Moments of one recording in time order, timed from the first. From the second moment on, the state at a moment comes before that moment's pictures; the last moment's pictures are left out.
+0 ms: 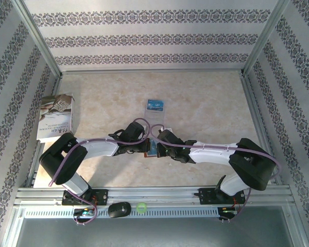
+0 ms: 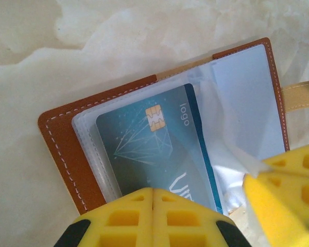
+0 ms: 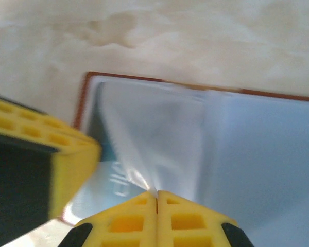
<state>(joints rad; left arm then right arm) -0.71 1.60 0.70 -0.02 0.21 -0.65 0.92 1.49 0.65 -0.10 0.14 0.72</state>
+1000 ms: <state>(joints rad) -0.71 1.60 0.71 -0.03 0.22 -0.62 0.77 1.46 0.64 -0.23 0.02 0.74</state>
